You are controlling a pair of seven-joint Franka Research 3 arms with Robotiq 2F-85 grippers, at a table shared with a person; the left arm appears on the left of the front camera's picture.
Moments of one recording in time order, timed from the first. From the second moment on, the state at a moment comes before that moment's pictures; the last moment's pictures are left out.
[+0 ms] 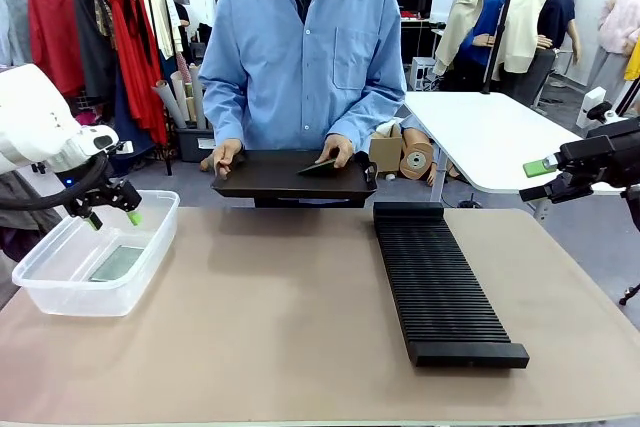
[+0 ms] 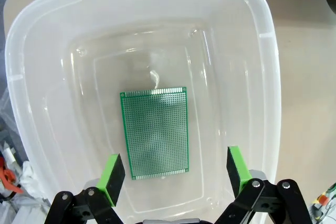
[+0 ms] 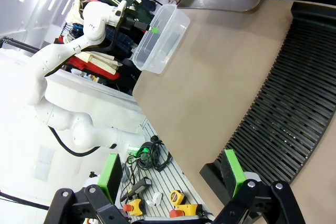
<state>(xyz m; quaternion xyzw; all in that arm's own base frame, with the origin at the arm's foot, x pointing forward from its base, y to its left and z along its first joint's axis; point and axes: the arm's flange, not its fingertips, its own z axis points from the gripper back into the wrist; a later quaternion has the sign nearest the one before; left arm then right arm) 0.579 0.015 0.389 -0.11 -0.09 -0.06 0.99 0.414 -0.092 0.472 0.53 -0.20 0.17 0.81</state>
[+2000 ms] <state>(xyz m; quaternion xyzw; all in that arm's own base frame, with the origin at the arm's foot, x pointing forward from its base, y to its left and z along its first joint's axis) 0.584 0.057 0.415 -0.65 -0.10 -0.10 0.75 0.414 -0.092 0.472 0.53 -0.19 0.17 0.81</state>
